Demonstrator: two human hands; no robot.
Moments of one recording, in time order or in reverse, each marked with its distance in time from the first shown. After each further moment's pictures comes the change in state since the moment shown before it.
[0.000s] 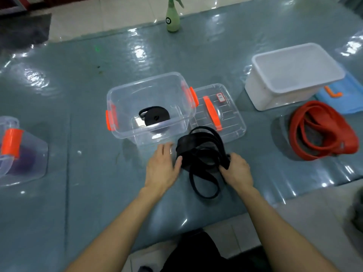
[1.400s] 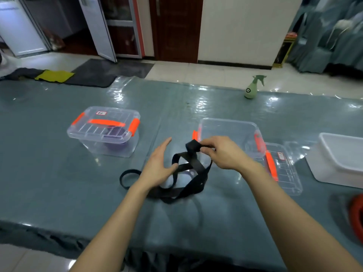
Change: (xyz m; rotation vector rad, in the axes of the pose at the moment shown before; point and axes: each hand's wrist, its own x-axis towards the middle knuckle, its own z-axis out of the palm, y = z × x) left_hand -0.096 -0.120 -0.217 -0.343 0.188 -0.161; right_hand -0.113 -0.305 -0.101 -0.118 -0.156 -0.982
